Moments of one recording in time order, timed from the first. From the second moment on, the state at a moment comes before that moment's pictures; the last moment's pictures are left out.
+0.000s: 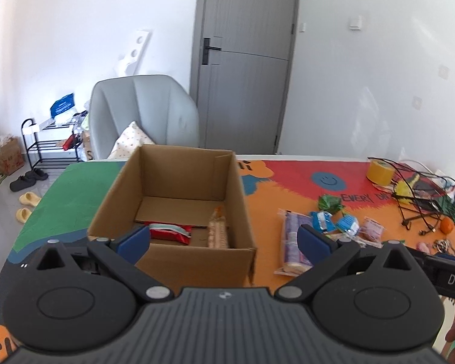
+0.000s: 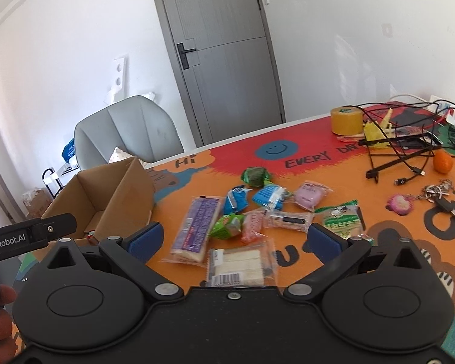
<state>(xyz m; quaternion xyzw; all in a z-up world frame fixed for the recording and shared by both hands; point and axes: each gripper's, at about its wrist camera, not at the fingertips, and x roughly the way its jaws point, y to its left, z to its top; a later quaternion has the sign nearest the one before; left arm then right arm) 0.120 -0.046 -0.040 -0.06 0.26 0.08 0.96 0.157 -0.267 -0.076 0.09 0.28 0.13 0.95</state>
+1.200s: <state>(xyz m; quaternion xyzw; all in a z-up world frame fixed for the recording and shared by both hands) 0.169 -0.162 -0.105 -0.03 0.33 0.03 0.94 0.177 -0.359 -0.126 0.09 0.30 0.06 0.95</state>
